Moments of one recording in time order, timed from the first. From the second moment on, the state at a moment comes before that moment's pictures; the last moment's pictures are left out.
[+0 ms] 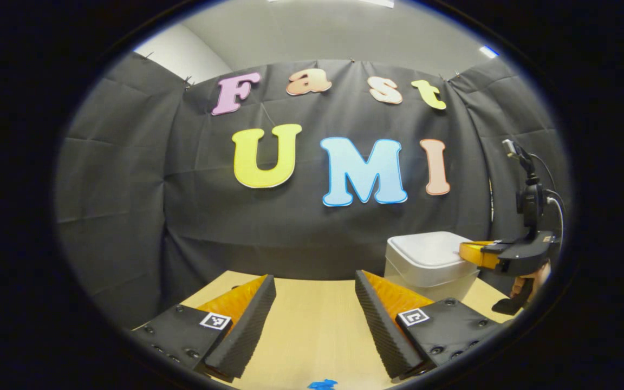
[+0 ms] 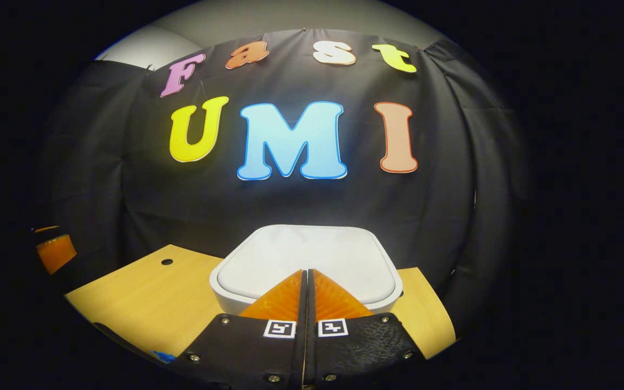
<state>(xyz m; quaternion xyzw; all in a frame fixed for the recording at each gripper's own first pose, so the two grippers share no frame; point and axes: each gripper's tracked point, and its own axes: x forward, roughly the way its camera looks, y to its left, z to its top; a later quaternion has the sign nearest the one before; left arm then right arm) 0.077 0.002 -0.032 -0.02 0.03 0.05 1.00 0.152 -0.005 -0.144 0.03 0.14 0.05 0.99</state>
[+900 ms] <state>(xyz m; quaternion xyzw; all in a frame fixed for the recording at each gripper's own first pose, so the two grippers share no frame) 0.050 0.012 -0.016 -0.02 0.01 0.07 1.00 0.168 -0.021 -0.073 0.06 0.06 0.02 1.00</state>
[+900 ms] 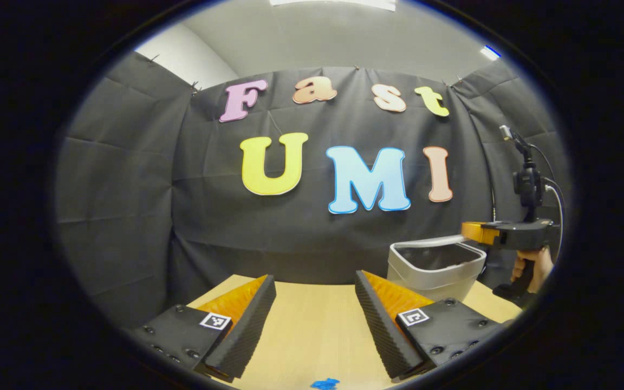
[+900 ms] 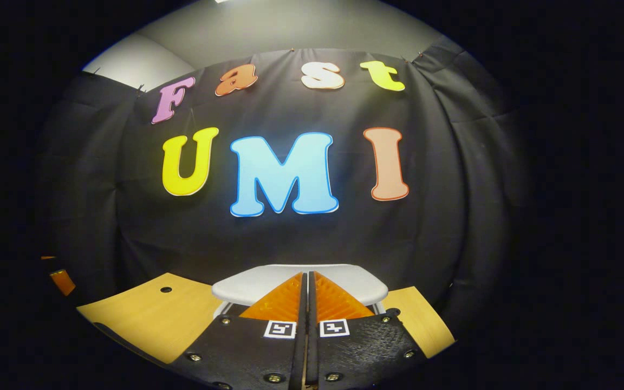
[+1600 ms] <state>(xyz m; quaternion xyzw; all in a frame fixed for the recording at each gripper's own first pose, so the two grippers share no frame) 0.040 0.009 -0.012 -0.02 0.01 0.07 1.00 0.143 -0.022 -0.048 0.04 0.04 0.02 1.00</state>
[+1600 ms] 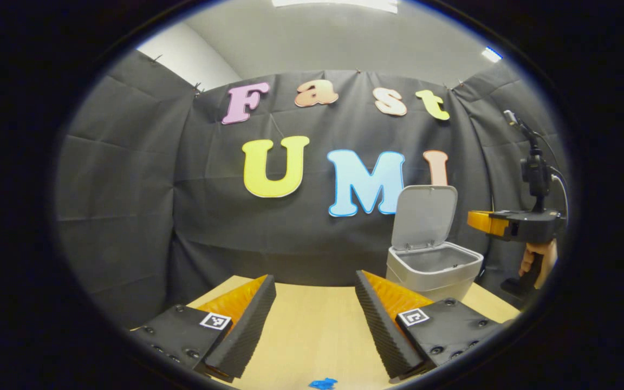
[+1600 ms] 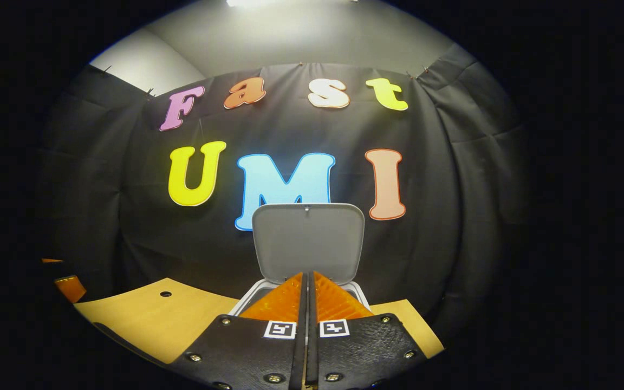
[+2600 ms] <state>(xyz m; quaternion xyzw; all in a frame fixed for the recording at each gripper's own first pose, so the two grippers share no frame) 0.030 0.016 -0.059 -0.01 0.05 0.05 1.00 0.082 -0.023 -0.056 0.01 0.04 -0.02 1.00</state>
